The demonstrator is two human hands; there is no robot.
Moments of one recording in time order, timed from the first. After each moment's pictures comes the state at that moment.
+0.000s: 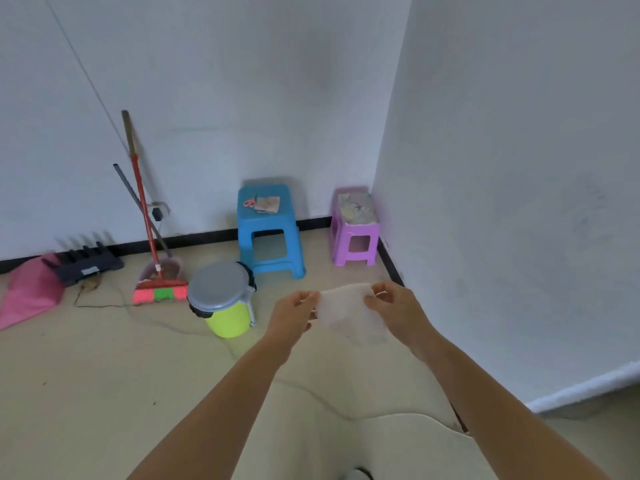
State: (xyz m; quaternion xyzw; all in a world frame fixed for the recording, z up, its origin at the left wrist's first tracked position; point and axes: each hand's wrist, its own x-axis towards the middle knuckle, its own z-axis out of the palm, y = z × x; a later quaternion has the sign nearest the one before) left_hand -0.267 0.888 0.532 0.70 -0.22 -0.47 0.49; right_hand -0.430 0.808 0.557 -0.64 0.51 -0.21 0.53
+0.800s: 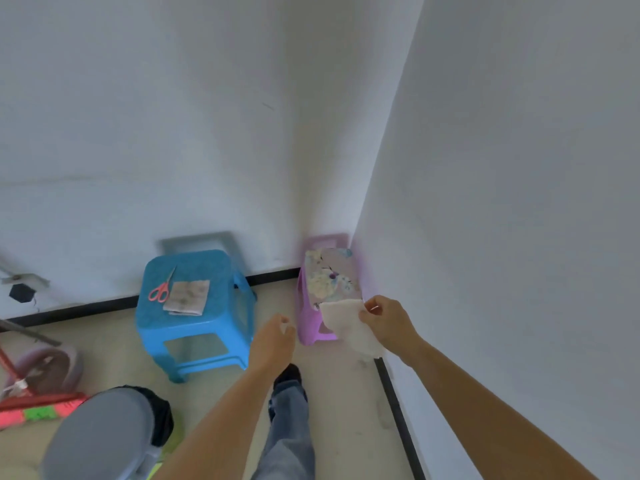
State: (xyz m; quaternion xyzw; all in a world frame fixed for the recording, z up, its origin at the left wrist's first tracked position) left_hand -0.091 0.306 0.426 0.85 -0.32 -0.35 0.24; right_hand -0.264 0.205 0.481 -0.67 0.59 -0.08 0.45
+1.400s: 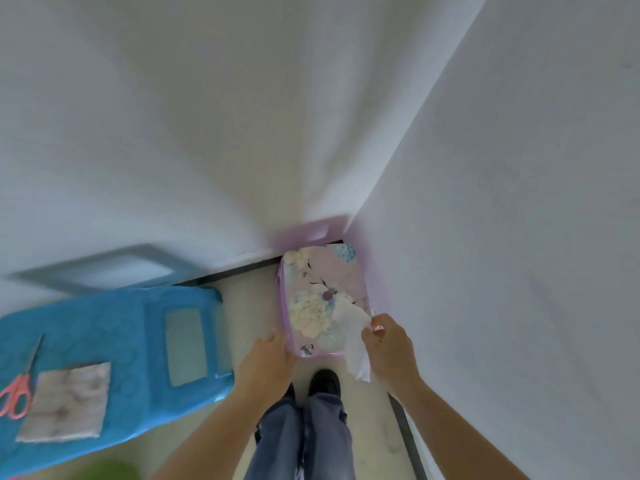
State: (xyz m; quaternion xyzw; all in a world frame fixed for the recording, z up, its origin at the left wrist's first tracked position) left_hand 0.015 0.024 0.215 0.78 -0.45 -0.43 0.01; right_hand -0.159 -0.059 0.256 -0.55 0.70 -0.01 0.45
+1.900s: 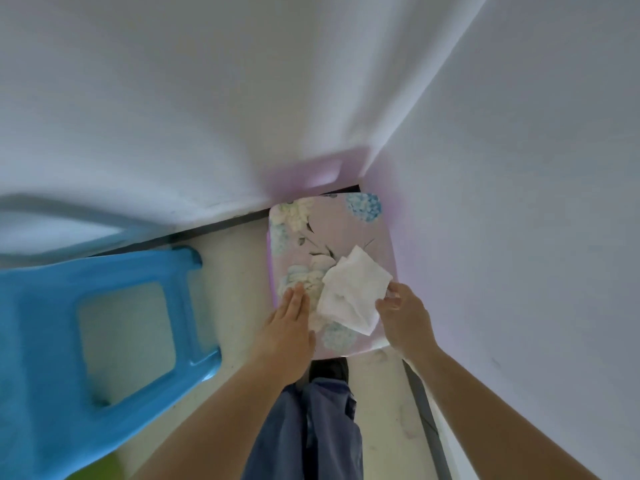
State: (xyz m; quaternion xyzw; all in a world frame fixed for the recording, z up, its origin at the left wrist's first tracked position) left_hand -0.007 -0.038 0.019 0.69 -0.58 -0.41 -0.16; right_hand -0.167 -0.128 0.056 -0.49 0.73 0.04 0.48
